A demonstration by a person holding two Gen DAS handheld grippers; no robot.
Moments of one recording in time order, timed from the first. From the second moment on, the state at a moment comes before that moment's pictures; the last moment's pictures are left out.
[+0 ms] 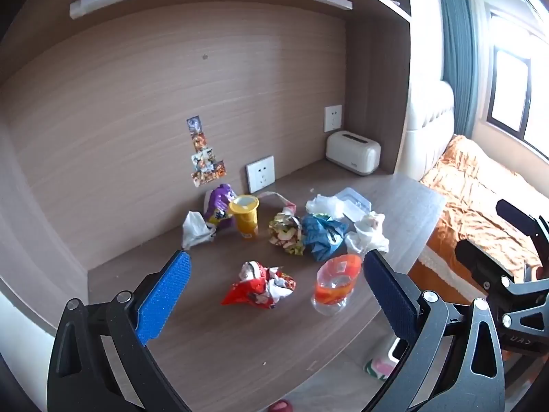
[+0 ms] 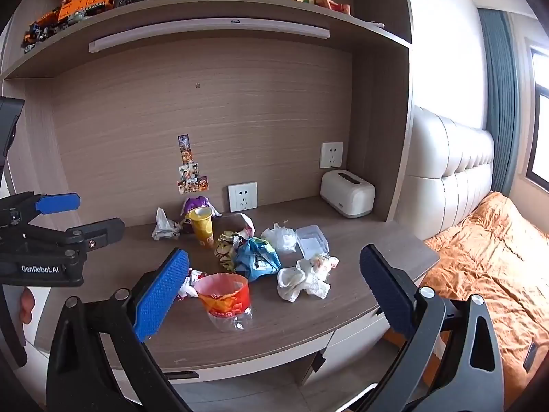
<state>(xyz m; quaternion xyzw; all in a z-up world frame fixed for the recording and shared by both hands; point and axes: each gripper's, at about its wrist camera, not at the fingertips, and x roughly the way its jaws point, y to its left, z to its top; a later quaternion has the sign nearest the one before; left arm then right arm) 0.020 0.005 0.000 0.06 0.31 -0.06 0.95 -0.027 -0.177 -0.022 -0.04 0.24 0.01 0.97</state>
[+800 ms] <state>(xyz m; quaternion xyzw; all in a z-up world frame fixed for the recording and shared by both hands) 0.038 0.021 -0.016 0.03 0.35 -0.09 0.93 -0.011 -0.167 -0.020 -0.04 0.25 0.00 0.97</state>
